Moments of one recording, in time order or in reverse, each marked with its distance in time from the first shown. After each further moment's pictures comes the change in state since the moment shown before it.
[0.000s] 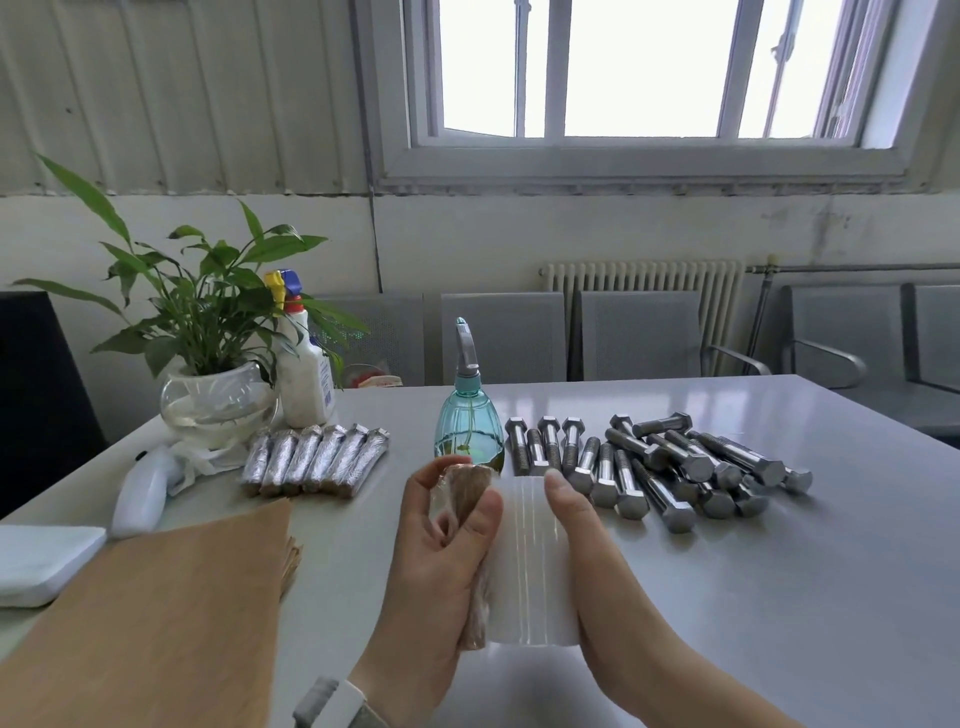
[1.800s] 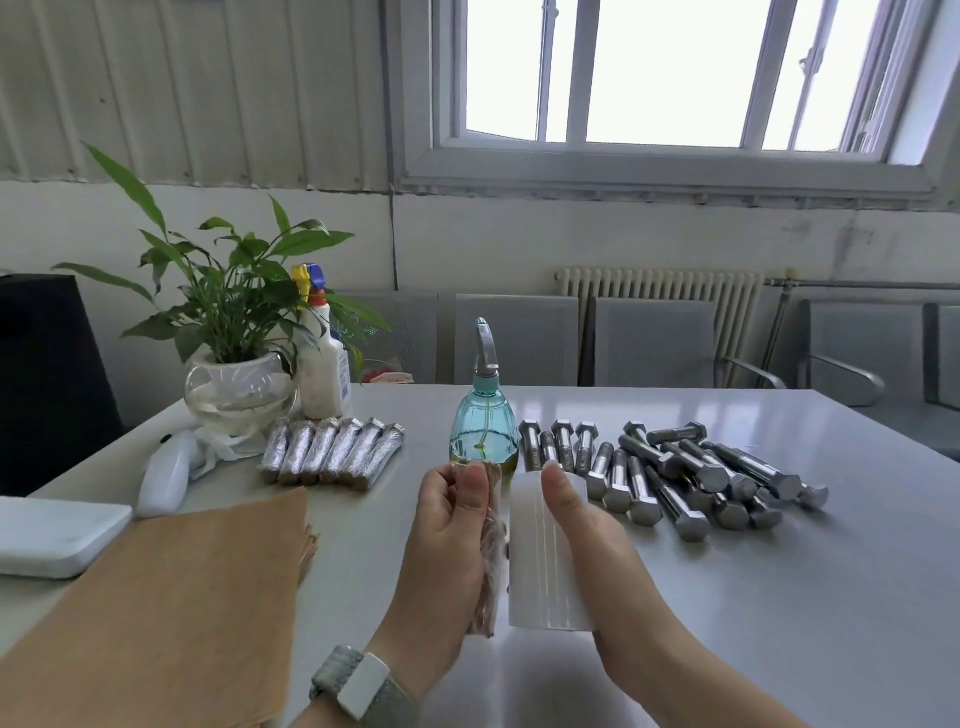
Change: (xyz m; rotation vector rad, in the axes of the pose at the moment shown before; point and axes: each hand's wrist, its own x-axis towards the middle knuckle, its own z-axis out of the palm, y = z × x) left_hand 0.013 0.000 -0.005 0.212 0.119 0.000; right_hand 0.003 -0.047 -0.013 -0.060 0.198 -0.052
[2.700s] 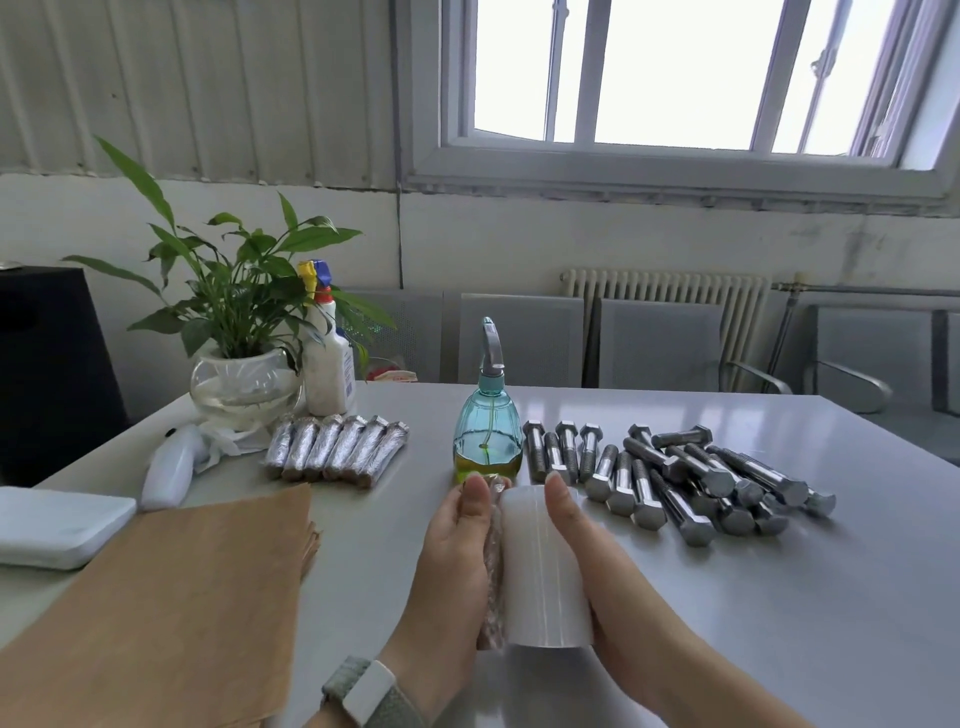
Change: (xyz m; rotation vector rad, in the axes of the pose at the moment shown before) left_hand -0.005 -0.007 0.003 -0.119 -0.042 -0.106; right_hand -0.004 0.040 0.016 0.052 -0.340 0.055
